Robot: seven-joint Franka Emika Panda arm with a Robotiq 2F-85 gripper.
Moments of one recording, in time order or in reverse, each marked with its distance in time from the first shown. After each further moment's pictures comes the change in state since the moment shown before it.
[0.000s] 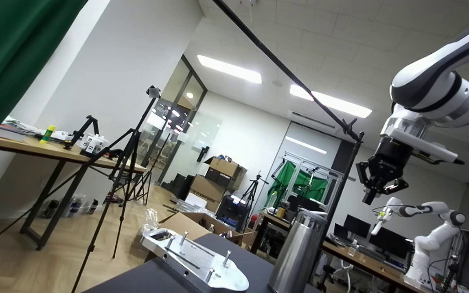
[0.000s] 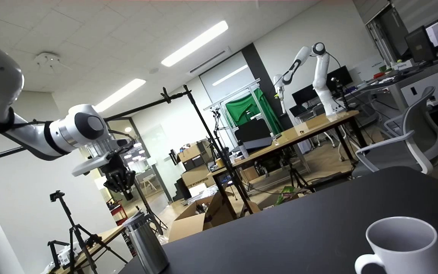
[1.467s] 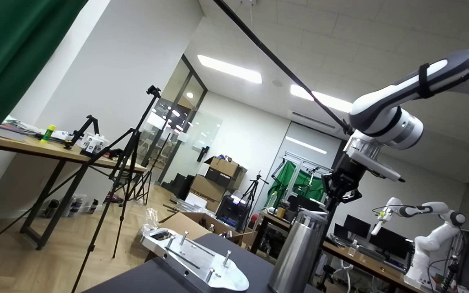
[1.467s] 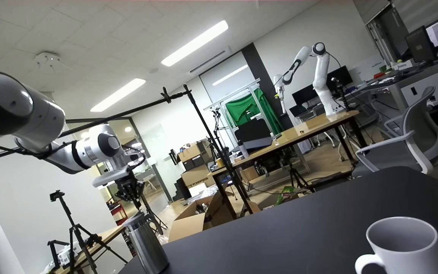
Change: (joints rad) arm 0.099 0.426 -0.039 0.557 -0.004 -0.123 -0.125
